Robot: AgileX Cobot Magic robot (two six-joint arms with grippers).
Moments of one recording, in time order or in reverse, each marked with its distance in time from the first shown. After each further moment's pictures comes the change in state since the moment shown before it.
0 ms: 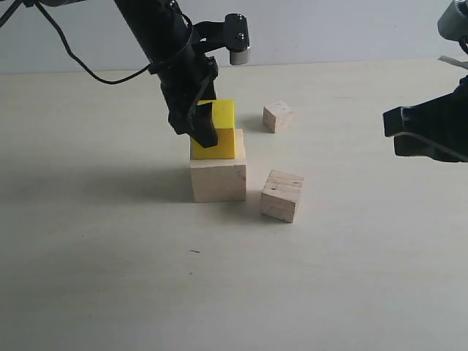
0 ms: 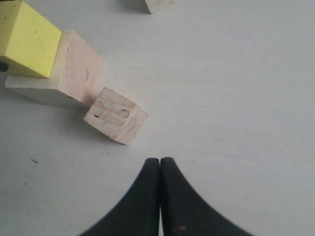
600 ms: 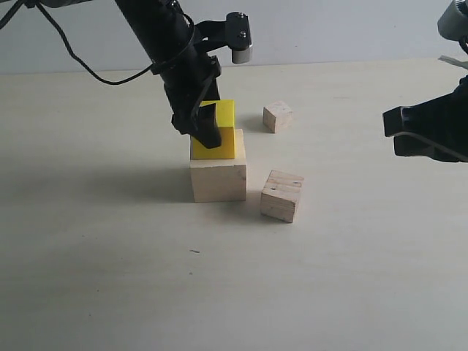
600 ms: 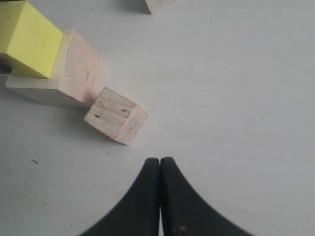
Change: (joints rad) left arm 0.000 0.002 0.000 -0.021 -0.014 0.002; right arm 0.000 0.000 0.000 0.002 0.000 0.000
